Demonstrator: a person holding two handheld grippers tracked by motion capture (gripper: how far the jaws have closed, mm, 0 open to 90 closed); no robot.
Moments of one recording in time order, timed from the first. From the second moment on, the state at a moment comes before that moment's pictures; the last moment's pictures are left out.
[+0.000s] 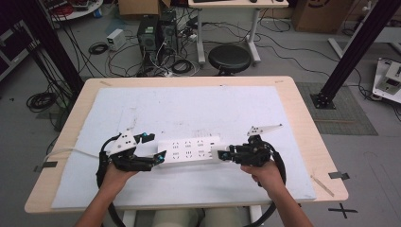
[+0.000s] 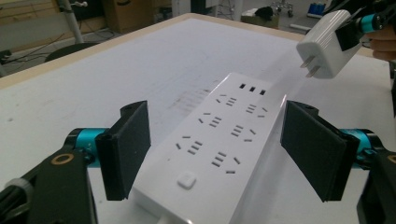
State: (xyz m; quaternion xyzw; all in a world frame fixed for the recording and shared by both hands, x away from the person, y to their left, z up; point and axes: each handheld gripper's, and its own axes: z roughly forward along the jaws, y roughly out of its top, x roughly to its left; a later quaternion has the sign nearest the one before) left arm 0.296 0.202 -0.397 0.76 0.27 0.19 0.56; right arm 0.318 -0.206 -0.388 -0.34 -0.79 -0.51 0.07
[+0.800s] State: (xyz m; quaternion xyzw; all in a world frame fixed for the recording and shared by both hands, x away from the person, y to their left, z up) left arm 0.295 0.230 -0.395 0.74 0.30 0.20 0.56; right arm 0.340 -0.203 -0.360 -0.29 -0.85 -0.45 0.01
